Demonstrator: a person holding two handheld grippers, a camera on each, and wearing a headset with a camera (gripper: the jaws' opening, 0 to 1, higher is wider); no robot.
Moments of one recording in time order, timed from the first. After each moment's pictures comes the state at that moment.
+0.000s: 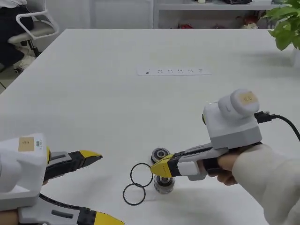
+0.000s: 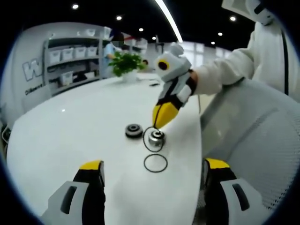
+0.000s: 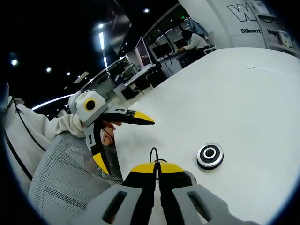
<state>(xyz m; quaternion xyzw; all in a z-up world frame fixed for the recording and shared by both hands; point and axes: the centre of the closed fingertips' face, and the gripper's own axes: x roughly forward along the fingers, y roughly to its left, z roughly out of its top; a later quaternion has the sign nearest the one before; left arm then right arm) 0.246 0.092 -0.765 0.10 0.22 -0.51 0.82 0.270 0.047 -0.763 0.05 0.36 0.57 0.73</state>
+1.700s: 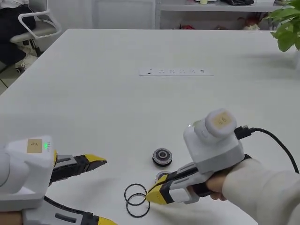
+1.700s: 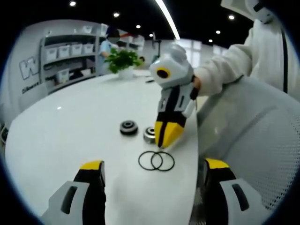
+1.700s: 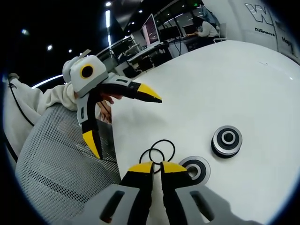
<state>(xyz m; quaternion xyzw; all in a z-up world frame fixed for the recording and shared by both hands) 0.239 0.088 -0.772 0.10 0.23 -0.53 0.81 0.248 0.051 -0.801 -0.04 0.39 0.58 0.71</state>
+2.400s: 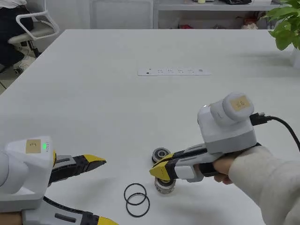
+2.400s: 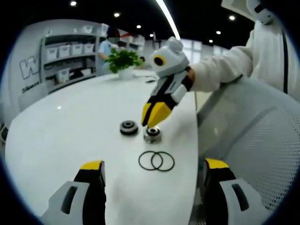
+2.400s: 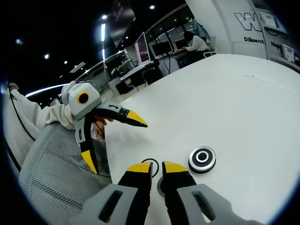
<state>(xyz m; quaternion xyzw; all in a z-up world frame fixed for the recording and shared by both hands) 0.240 0.088 -0.772 0.10 0.23 -0.52 0.81 0.286 0.042 -0.768 0.00 0.34 0.55 0.76</state>
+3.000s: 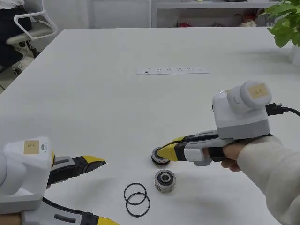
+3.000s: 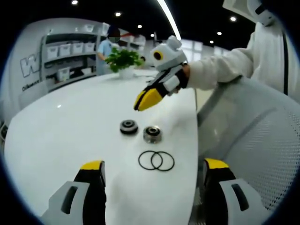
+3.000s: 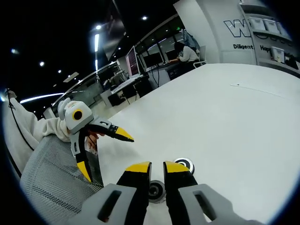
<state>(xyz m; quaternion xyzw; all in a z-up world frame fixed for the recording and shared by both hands) 0.240 0.088 -0.773 0.10 0.24 -0.52 0.81 0.314 0.024 -0.752 0.02 0.31 0.52 0.80</state>
